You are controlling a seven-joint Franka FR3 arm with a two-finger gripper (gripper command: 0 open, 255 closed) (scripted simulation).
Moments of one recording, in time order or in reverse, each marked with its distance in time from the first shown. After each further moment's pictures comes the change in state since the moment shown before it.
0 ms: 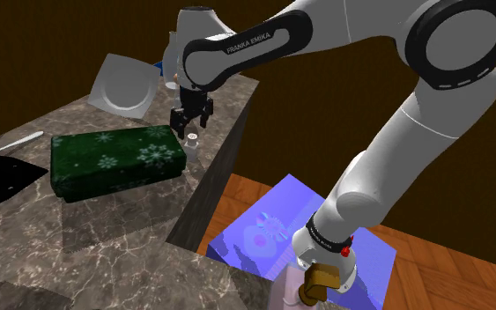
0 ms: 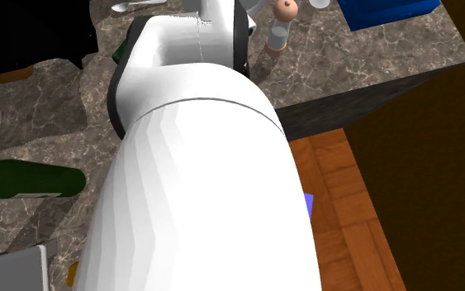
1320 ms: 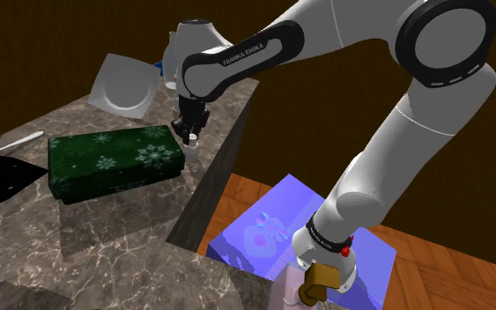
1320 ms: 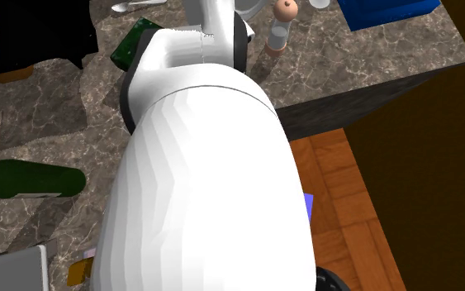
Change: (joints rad) arm 0.000 0.040 0.002 -0.026 -0.011 0.073 0.011
